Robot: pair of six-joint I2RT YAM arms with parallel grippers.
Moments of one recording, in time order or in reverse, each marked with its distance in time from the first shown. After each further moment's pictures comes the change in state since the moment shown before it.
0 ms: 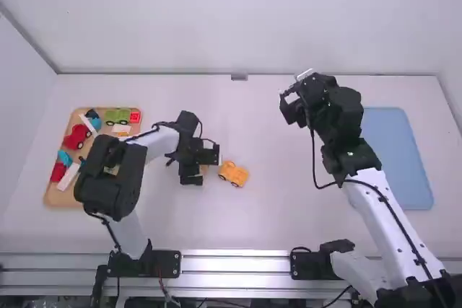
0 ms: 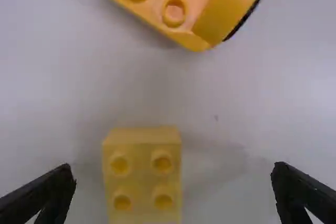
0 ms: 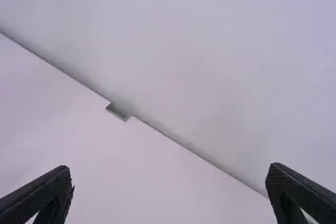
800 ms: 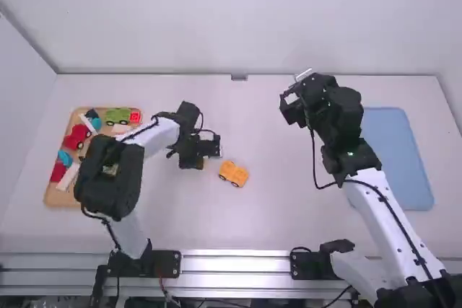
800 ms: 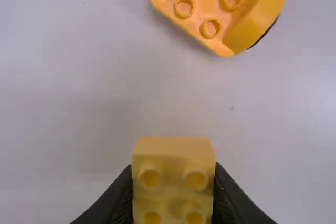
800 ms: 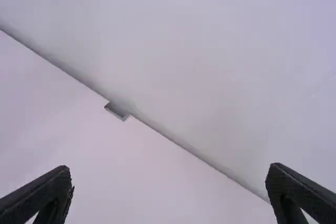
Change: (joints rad) left arm 0.000 0.001 0.085 -0.064 -0.029 -0.031; right arm 0.000 0.000 0.000 0.000 0.002 -0.018
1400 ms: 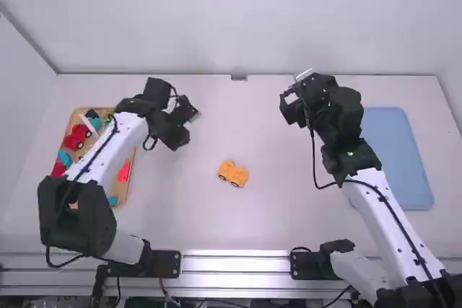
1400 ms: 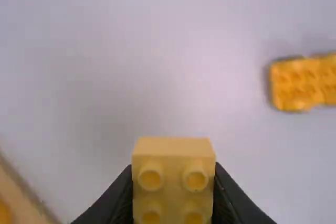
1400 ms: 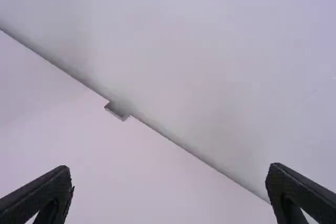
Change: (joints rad) left arm 0.097 -0.261 0.130 -0.180 -0.007 -0.565; right arm 0.000 0.000 0.000 0.001 -0.004 -0.005
